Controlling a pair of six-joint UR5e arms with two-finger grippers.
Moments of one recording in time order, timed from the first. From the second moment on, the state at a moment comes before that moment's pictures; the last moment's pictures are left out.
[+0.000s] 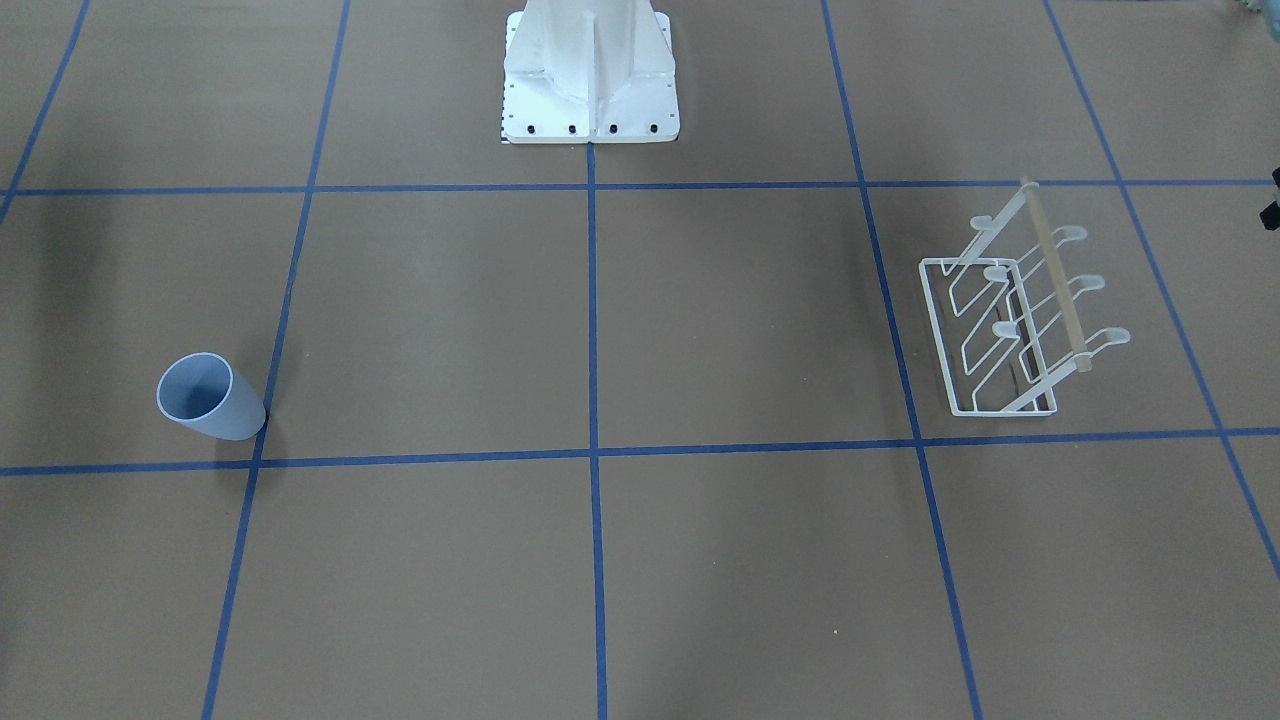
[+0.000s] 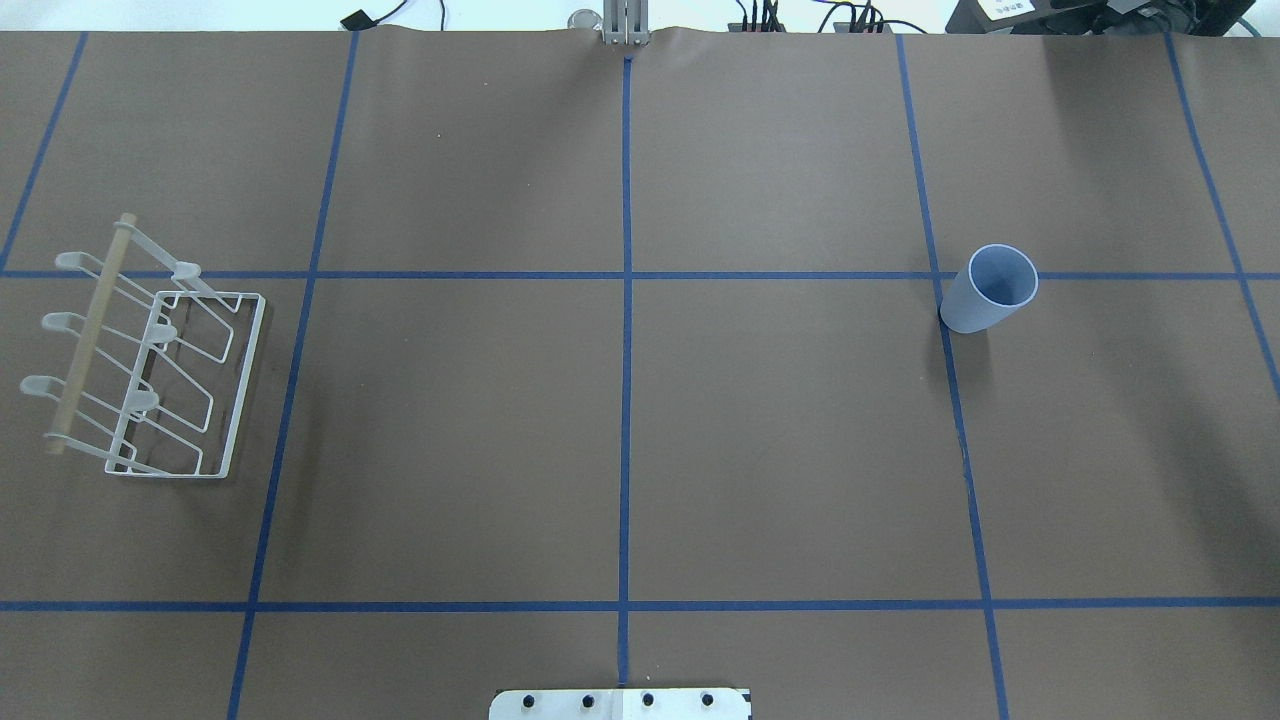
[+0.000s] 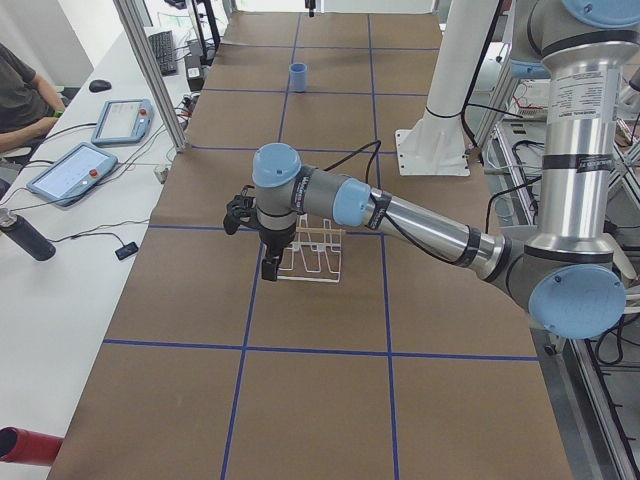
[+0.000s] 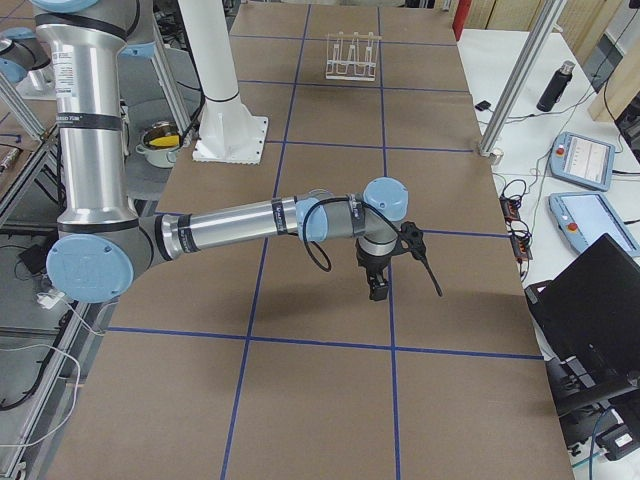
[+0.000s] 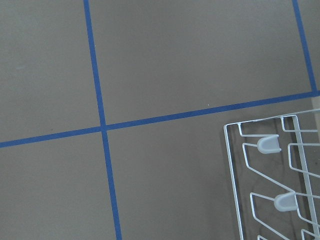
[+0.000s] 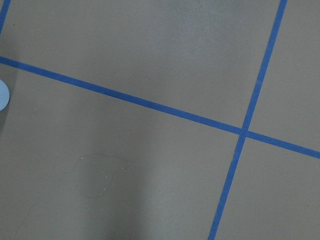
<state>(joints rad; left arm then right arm) -1.47 -1.56 -1.95 -1.47 -2.34 -0.08 1.43 -1.55 1.76 -1.63 2.33 -0.09</state>
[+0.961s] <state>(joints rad) -1.48 -1.55 -1.94 -1.47 -2.34 -0.18 1.29 -1.52 1.72 -1.42 2.33 0.10</state>
